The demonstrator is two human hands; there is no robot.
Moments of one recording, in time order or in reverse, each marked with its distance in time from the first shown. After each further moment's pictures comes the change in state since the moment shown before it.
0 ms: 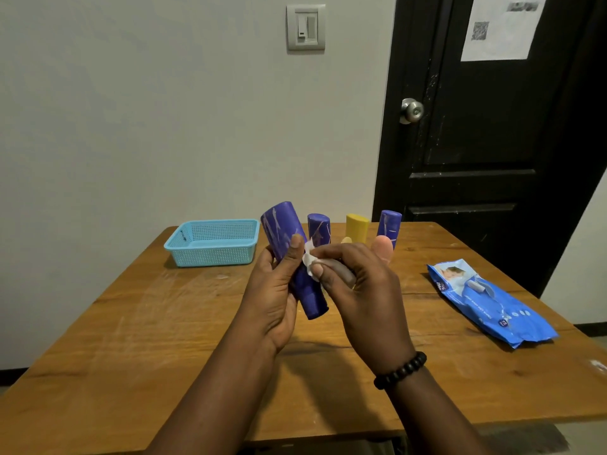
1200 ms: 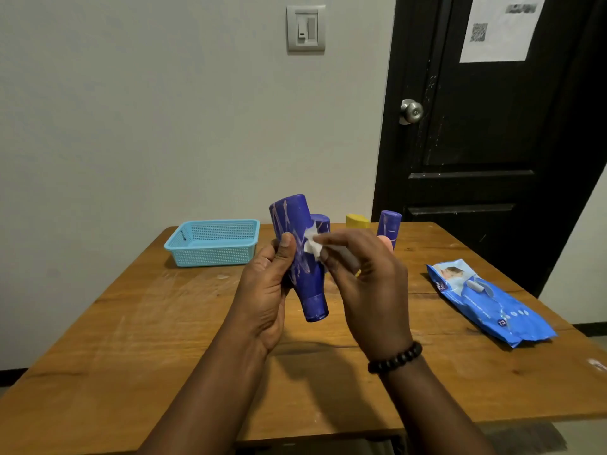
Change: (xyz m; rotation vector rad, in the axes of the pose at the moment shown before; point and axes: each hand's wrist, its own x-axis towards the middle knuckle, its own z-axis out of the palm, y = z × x) left_hand -0.005 0.009 -0.003 0.210 -0.065 0.083; right_hand 0.010 -0.006 -0.003 -0.064 0.097 -0.162
